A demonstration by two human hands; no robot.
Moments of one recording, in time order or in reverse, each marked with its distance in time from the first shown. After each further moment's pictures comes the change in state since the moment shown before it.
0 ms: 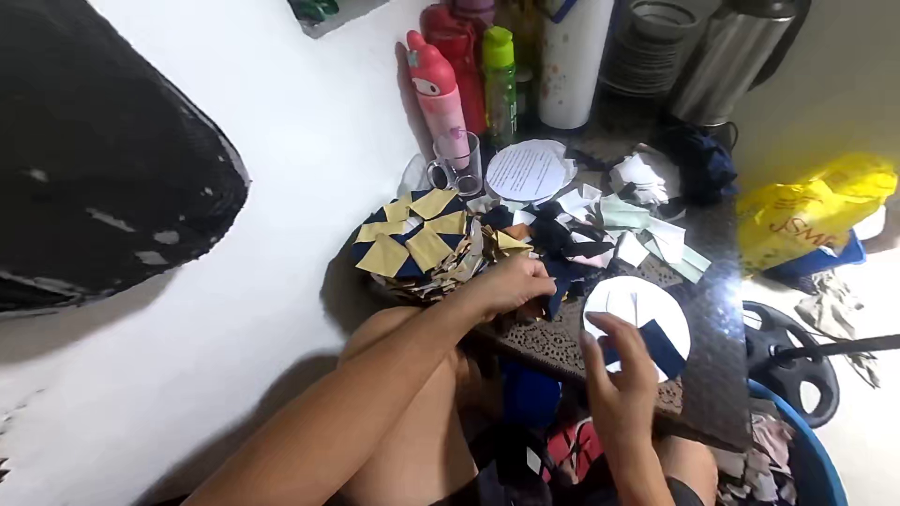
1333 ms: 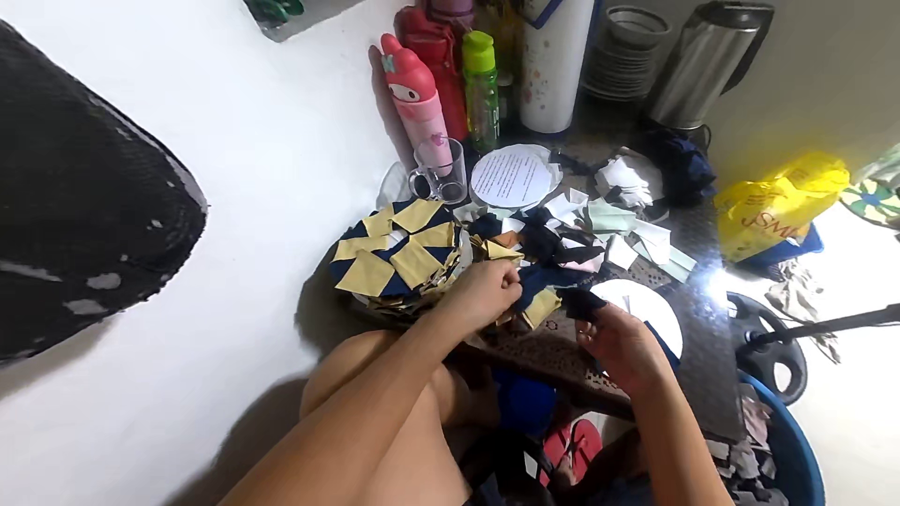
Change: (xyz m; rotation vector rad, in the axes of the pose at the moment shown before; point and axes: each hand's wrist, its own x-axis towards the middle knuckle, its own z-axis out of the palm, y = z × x) left_hand 0.001 -0.014 -0.022 0.443 0.205 0.041; right_hand 0.058 0.025 -0.007 0.949 -0.190 1.007
